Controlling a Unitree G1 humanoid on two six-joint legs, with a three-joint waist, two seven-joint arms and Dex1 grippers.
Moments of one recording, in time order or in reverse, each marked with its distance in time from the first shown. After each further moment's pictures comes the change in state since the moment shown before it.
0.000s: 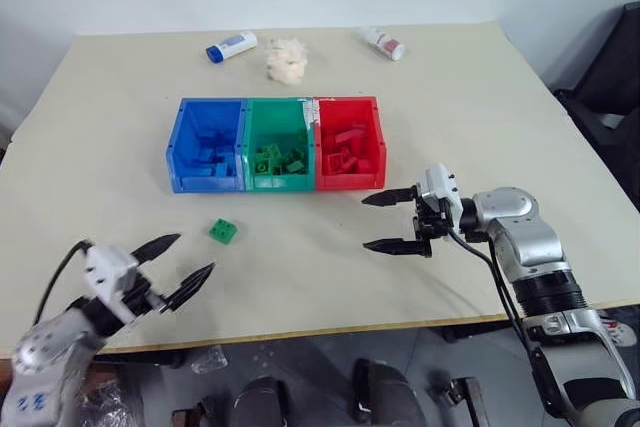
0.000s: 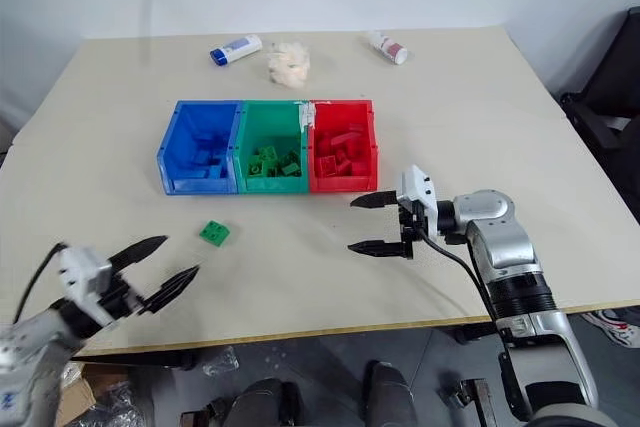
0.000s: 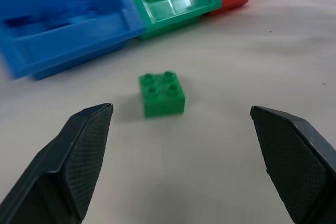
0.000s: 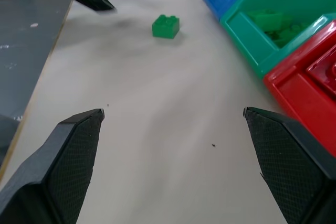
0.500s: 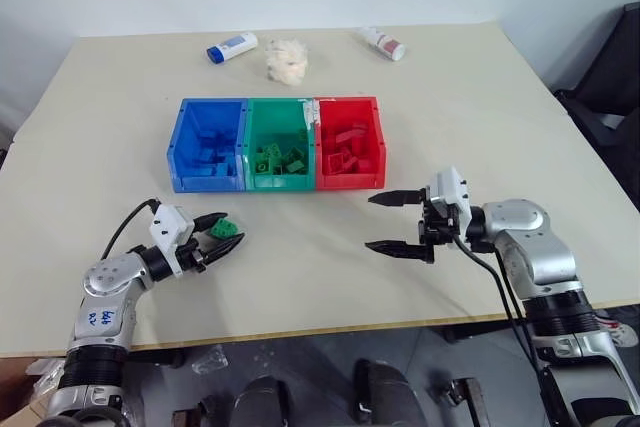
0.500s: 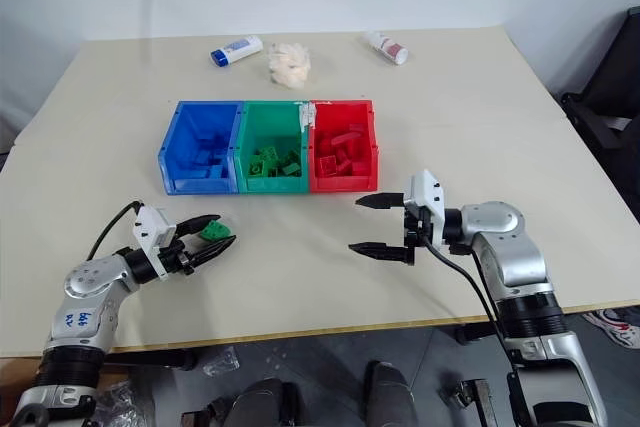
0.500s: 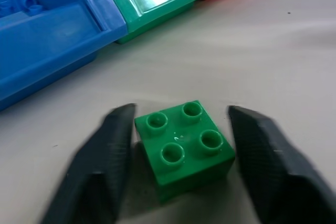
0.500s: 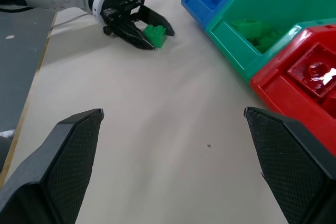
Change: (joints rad) left arm -0.356 0.009 -0.174 0.401 0.143 -0.125 -0.098; right arm 0.106 -0.027 -0.068 -0.123 0.045 0.035 -0.082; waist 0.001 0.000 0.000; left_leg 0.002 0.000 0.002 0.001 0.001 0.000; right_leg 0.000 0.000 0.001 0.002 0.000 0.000
